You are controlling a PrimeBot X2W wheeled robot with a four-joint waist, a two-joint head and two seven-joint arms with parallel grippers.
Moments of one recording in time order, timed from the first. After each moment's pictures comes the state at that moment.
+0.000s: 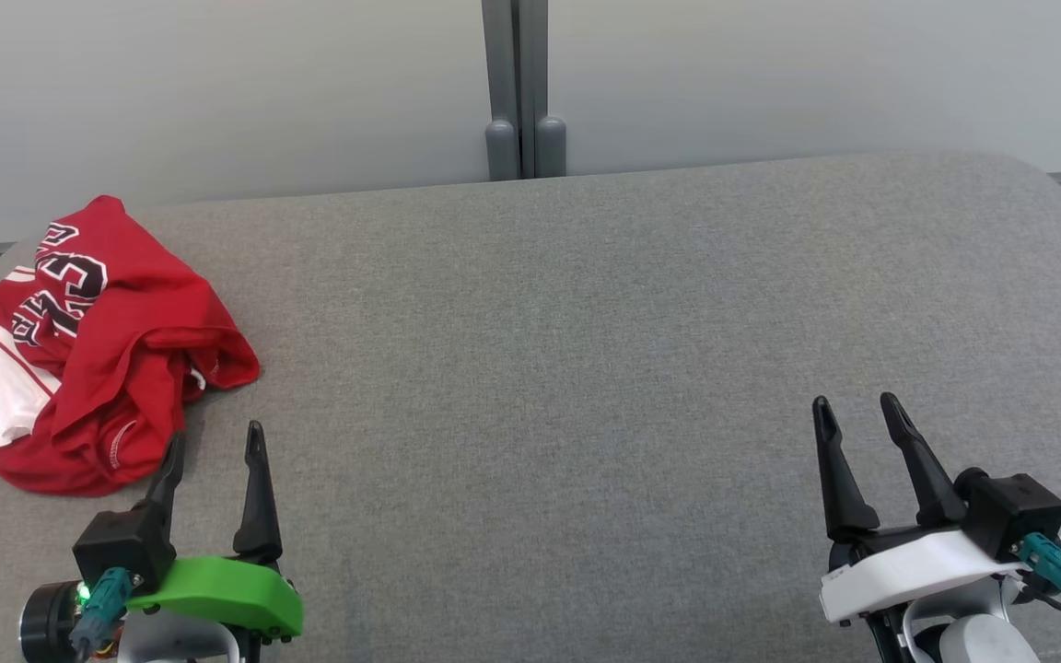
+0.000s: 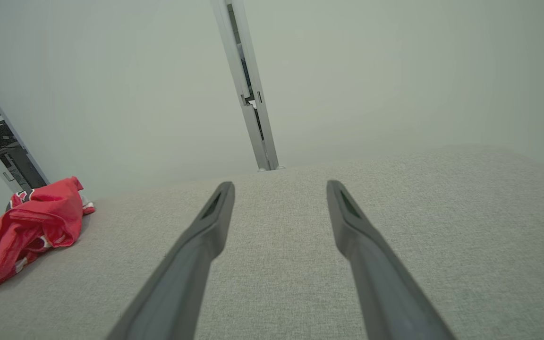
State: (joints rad) left arm -0.02 0.07 -0.02 0.09 -0.21 -0.01 -0.10; right arm 0.00 -0.05 0.03 0.10 0.25 0.13 -0.22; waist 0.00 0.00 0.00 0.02
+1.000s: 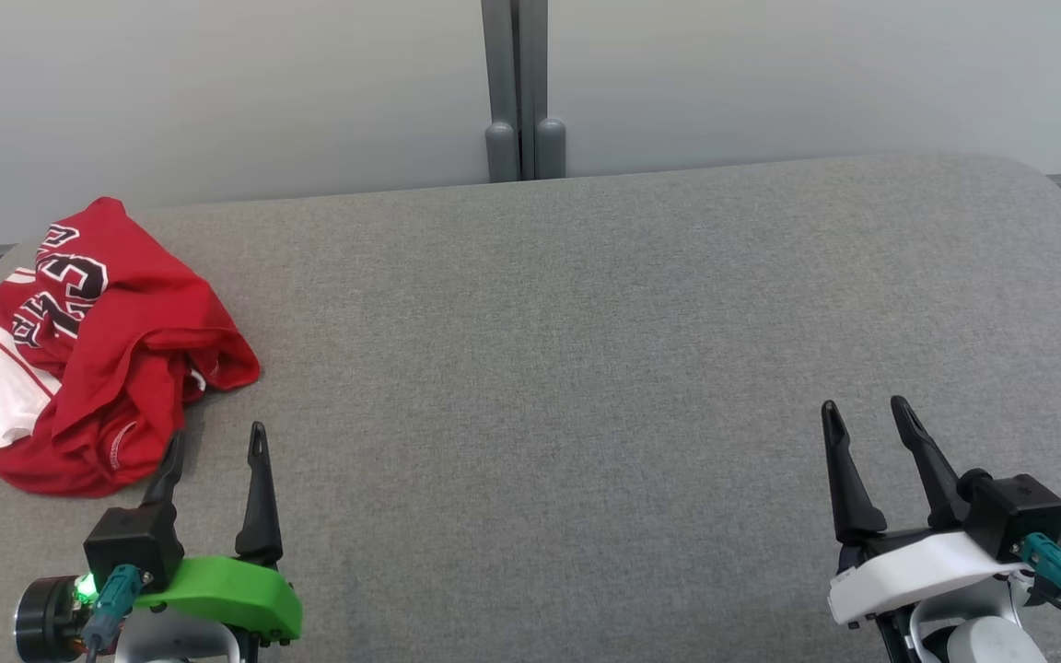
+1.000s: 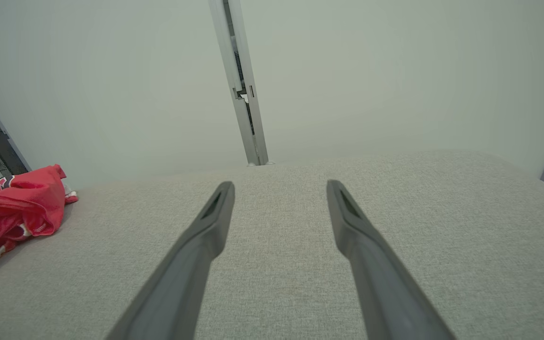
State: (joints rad) left arm -0.01 0.10 -0.04 0.07 -0.17 0.01 -0.08; right arm 0.00 -0.05 0.01 0.10 0.19 0.13 -0.21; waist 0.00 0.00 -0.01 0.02
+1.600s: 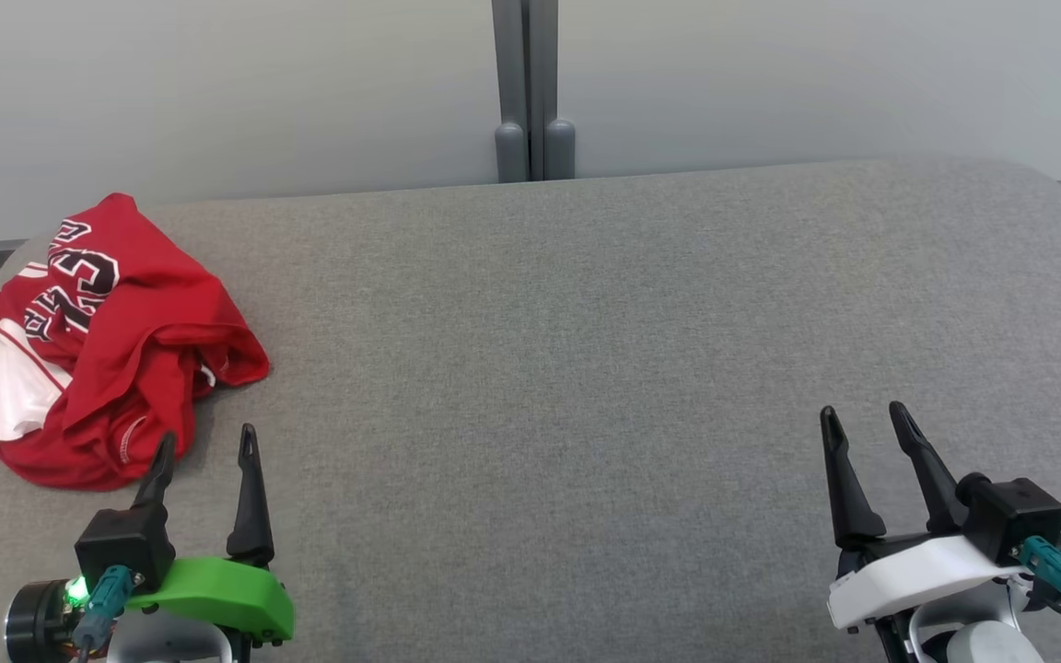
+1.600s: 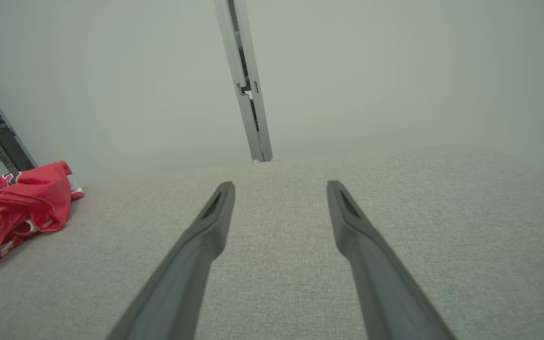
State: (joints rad) left arm -0.01 0.11 -0.04 0.07 -0.18 0.03 -0.08; right arm 0.01 -0.05 0.01 0.10 0.20 0.13 -0.20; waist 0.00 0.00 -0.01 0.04
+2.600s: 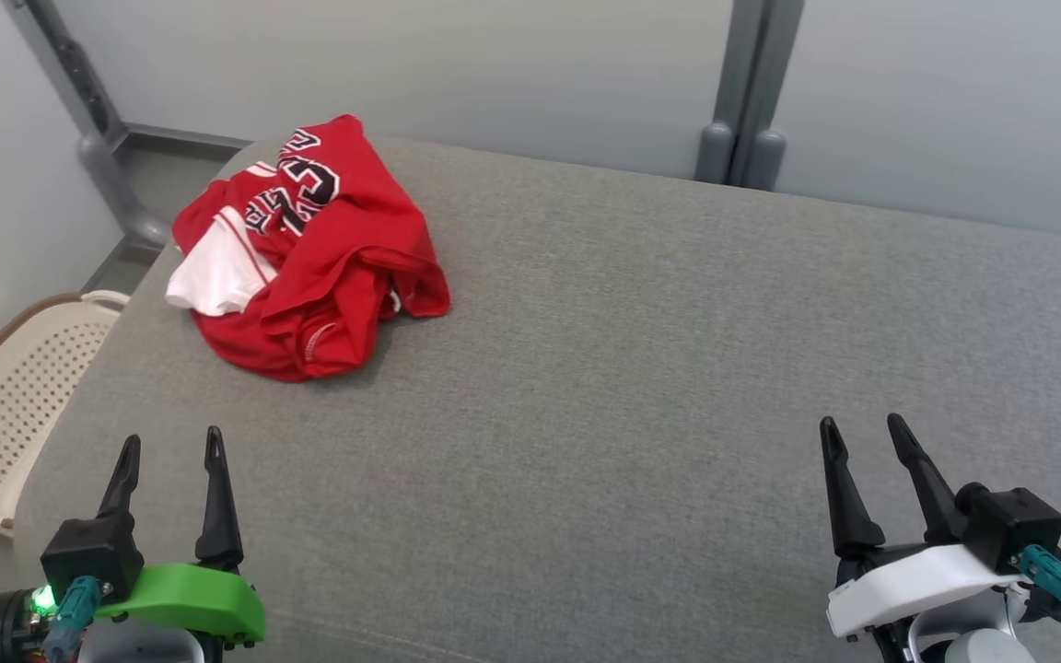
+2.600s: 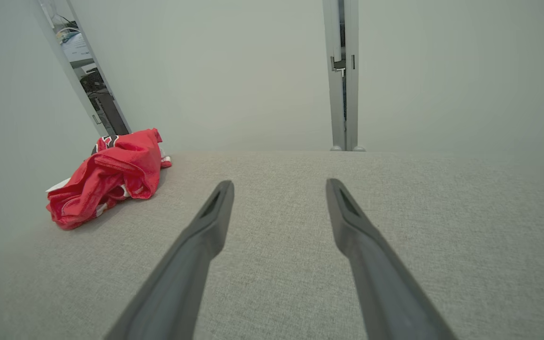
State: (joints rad) left arm -0.01 0.15 -0.03 0.10 -0.20 0.04 -0.12; right arm 0.02 -0.05 0.01 0.13 0.23 0.13 -0.22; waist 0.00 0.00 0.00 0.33
